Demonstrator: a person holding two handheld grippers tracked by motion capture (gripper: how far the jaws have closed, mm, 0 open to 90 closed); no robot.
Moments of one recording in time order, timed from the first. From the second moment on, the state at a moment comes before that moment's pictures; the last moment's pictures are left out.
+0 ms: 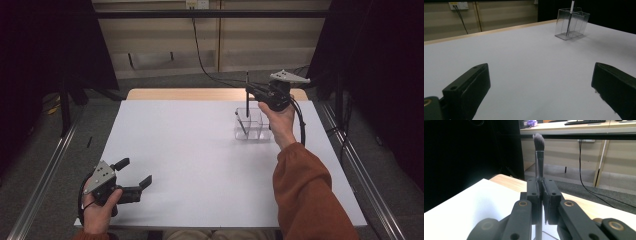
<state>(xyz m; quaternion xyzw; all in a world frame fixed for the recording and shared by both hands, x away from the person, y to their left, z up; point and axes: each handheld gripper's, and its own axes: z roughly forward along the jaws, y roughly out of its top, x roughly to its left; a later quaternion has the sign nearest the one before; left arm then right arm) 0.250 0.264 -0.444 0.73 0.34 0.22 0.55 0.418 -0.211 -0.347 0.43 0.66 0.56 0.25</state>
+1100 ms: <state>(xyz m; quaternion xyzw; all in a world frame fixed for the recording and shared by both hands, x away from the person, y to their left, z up) 0.250 0.264 -0.444 0.73 0.34 0.22 0.55 0.417 -0.212 -0.382 0.45 0.67 0.54 0.24</state>
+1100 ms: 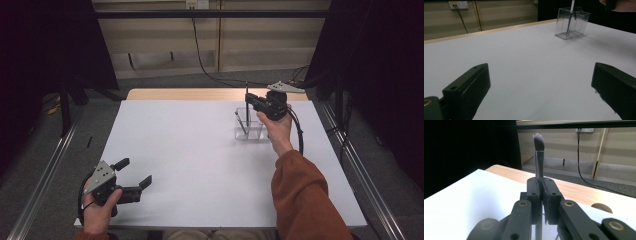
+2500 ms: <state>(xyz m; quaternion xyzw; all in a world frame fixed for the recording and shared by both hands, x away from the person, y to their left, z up) 0.253 0.263 -0.445 0.73 0.34 0.22 0.55 0.417 -0.217 -0.401 0.46 0.67 0.53 0.22</state>
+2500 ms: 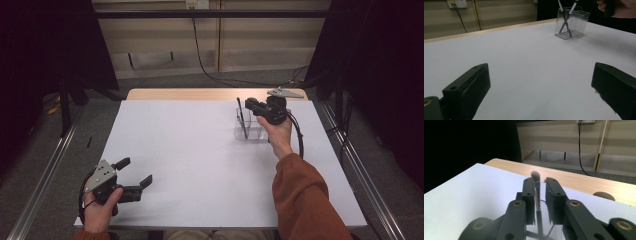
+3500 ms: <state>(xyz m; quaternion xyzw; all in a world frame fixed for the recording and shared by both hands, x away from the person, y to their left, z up) 0.253 0.263 -0.444 0.73 0.34 0.22 0.55 0.401 -0.226 -0.399 0.45 0.67 0.54 0.23</state>
